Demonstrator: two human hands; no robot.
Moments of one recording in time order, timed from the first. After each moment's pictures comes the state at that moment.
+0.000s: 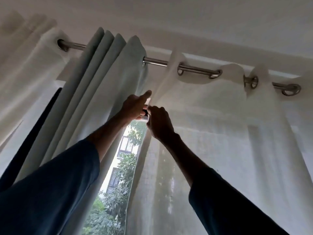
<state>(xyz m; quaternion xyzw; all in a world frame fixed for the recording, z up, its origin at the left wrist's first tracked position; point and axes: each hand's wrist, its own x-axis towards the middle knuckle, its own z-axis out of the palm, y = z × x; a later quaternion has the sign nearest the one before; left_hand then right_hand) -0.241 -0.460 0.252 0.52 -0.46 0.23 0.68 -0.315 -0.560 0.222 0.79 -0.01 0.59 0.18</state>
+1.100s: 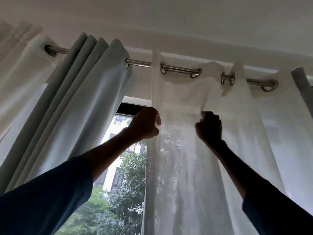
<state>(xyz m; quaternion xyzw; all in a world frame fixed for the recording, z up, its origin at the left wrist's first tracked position) -0.333 -0.529 0.205 0.64 -0.47 0.50 0.35 -0.474 -0.709 0.221 0.73 -0.20 0.66 0.00</state>
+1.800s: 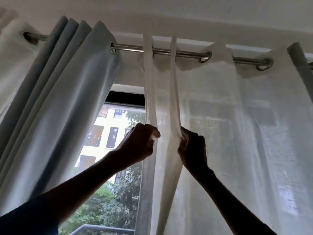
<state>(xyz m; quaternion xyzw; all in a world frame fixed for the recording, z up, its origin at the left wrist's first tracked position) -0.335 -0.562 0.116 0.60 -0.52 0.51 0.34 -0.435 -0.735 0.109 0.73 -0.06 0.68 0.02</state>
